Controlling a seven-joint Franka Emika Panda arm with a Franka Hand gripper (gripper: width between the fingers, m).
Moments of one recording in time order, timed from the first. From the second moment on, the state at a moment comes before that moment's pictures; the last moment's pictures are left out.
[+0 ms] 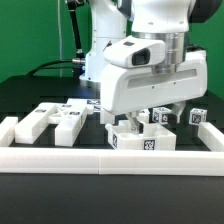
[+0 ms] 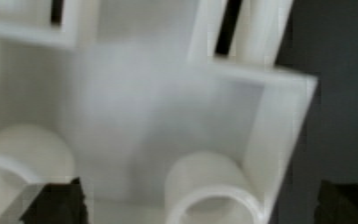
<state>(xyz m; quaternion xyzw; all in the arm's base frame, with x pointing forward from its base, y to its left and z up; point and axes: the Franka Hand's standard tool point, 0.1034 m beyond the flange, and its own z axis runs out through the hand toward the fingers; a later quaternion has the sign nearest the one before) 0.561 0.051 0.030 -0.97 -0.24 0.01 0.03</state>
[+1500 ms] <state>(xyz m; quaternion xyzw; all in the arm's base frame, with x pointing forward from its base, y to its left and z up) 0.534 0.055 0.007 -0.97 -0.24 0.02 0.03</state>
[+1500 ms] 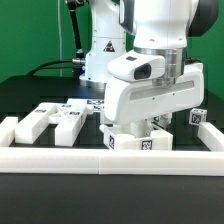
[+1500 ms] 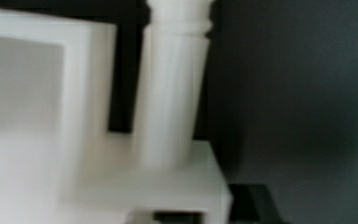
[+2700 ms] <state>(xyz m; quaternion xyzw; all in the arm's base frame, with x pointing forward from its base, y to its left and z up) 0.569 0.083 0.008 -0.99 -0.10 0.01 0.03</state>
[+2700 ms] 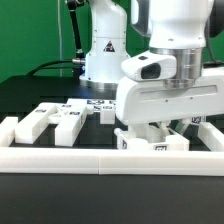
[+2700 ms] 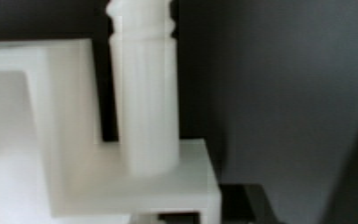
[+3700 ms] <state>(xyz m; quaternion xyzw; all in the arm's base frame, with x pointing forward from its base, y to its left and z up) 0.595 0.126 0.011 -1.00 -0.04 0.03 0.03</state>
